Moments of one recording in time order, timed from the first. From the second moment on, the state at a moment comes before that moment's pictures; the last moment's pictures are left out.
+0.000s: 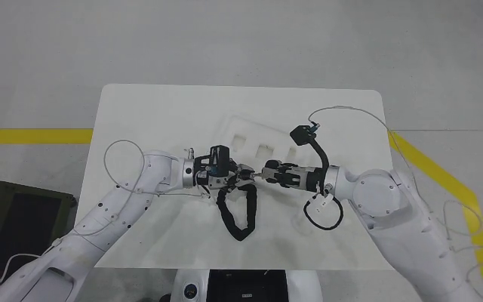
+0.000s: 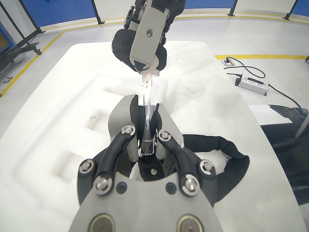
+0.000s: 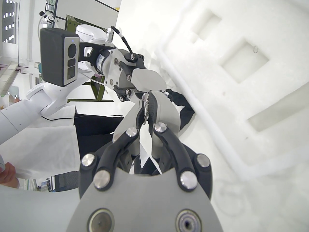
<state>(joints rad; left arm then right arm) 0.85 -0.98 -0.78 -1.41 1.39 -0.93 0.38 -1.12 -1.00 1.14 -1.92 -0.15 0.06 0.93</state>
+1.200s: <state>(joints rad) 0.60 -0.90 -0.48 -1.36 0.77 -1.01 0.07 -1.13 -0.97 1.13 -2.08 -0.77 -0.41 0.90</state>
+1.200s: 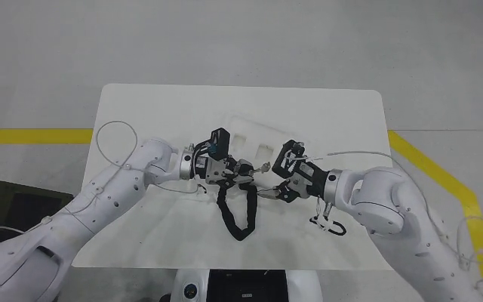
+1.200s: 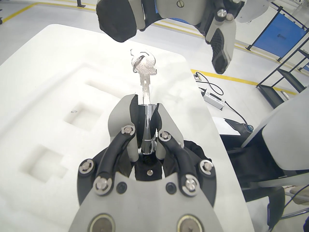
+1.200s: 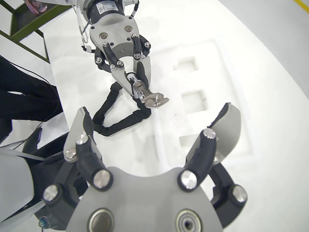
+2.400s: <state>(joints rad) 0.48 -0.84 -0.30 -1.37 0.66 -1.01 0.11 -1.01 -0.99 1.01 -2.05 -0.86 -0.48 0.94</state>
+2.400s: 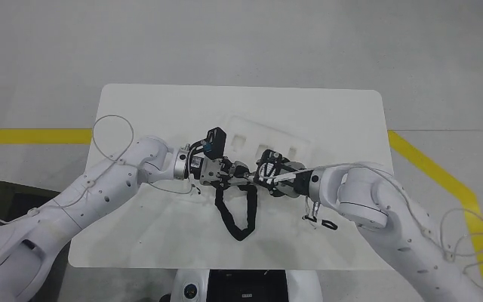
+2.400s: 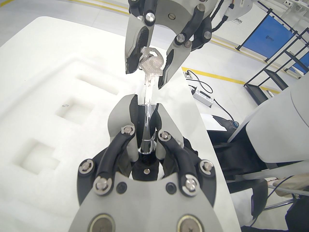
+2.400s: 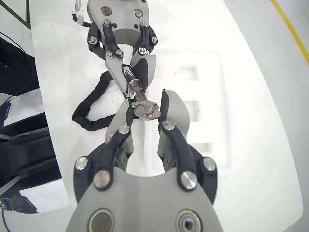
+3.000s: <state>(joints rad) 0.46 -0.84 -0.27 -1.35 0.73 -1.01 0.18 -0.99 -1.00 1.02 -2.01 -0.59 -0.31 1.04</state>
